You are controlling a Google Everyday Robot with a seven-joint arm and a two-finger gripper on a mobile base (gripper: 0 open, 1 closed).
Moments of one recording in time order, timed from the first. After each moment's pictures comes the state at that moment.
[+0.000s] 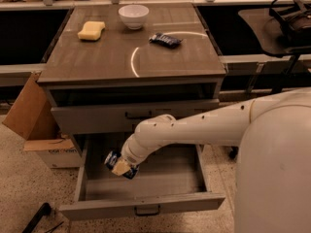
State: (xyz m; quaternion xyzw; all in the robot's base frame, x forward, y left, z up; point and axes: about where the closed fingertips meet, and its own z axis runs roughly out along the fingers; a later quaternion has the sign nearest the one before) arm 0.534 0.119 0.538 -0.57 0.77 0.18 0.22
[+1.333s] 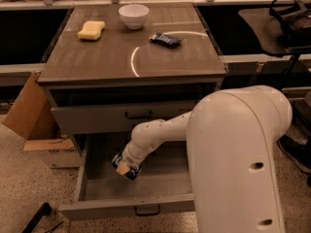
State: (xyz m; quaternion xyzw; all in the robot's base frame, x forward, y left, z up) arm 0.564 0.121 0.453 -0.51 0.83 0.18 0.16
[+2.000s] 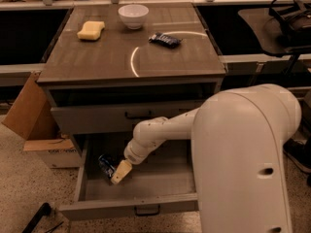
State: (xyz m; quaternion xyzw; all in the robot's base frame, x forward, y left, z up) arm 0.564 0.113 0.462 -0.51 0.83 0.18 0.15
